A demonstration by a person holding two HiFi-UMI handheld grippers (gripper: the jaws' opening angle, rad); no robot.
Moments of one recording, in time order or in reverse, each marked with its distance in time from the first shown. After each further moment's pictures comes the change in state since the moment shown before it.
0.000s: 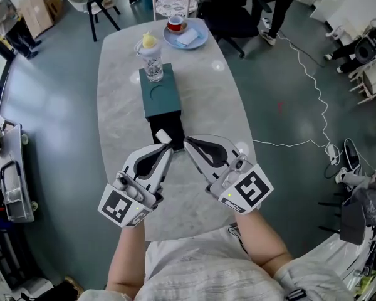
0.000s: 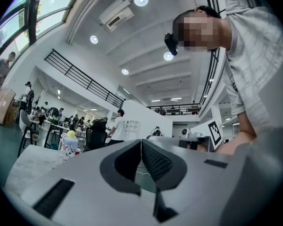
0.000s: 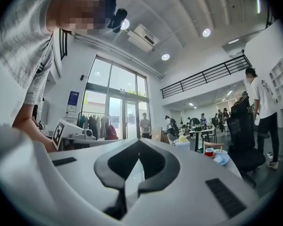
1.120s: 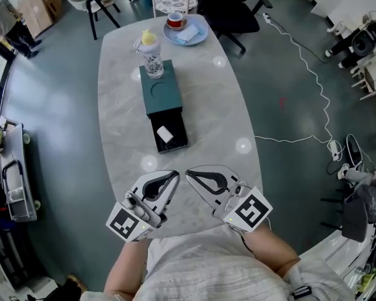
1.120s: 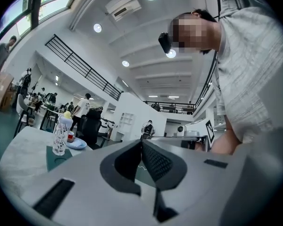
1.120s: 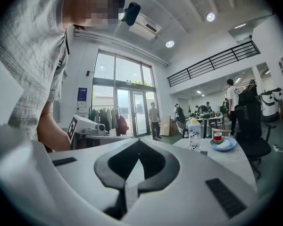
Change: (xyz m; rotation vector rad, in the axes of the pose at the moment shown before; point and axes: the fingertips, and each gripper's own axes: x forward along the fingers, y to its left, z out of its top) left arm -0.037 -0.047 -0.040 -0.094 0.081 -0.070; right arm -0.035 0.062 -0.031 0.059 0.085 0.110
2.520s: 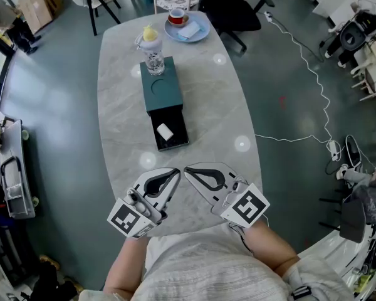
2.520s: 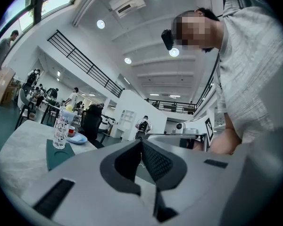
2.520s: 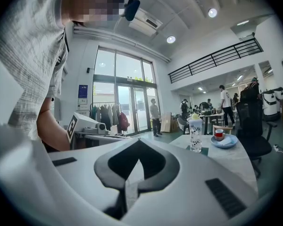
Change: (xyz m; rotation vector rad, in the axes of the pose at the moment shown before) left arm 0.000 0.006 -0.020 -0.036 0.031 0.003; right arm 0.007 -0.003 -0.018 -0.009 0.055 0.021
